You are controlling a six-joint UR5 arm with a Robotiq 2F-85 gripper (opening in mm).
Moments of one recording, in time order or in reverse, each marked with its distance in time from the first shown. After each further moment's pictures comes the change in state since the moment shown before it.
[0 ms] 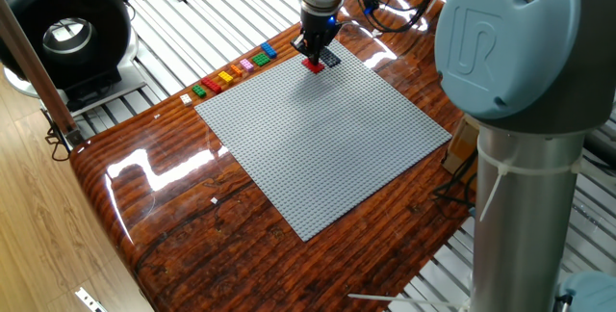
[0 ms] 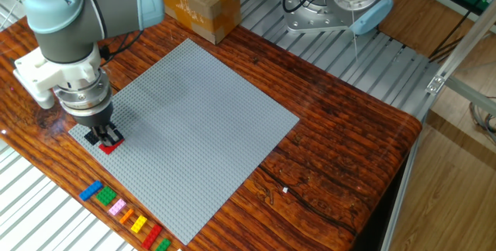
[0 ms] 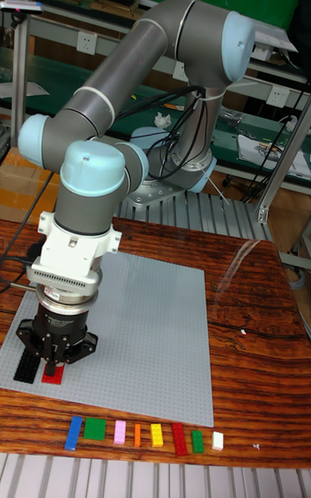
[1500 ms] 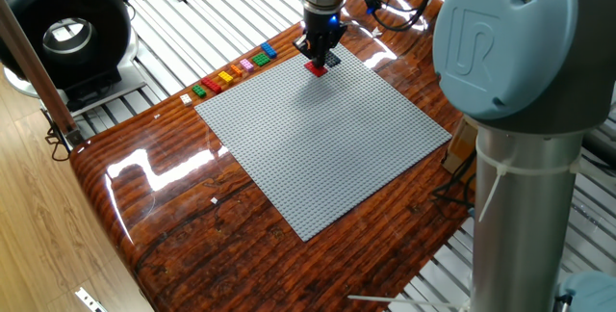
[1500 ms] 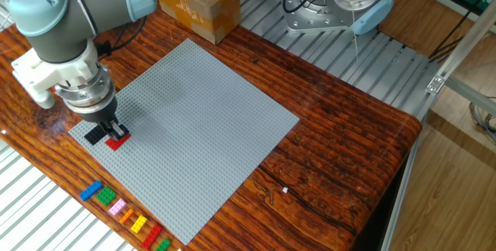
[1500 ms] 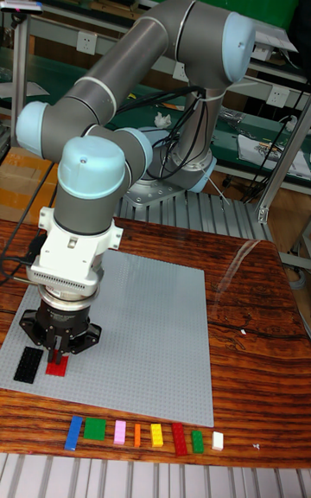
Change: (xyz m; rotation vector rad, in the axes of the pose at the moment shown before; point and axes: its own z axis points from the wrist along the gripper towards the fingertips) arm 0.035 0.000 -0.013 0.001 0.145 0.002
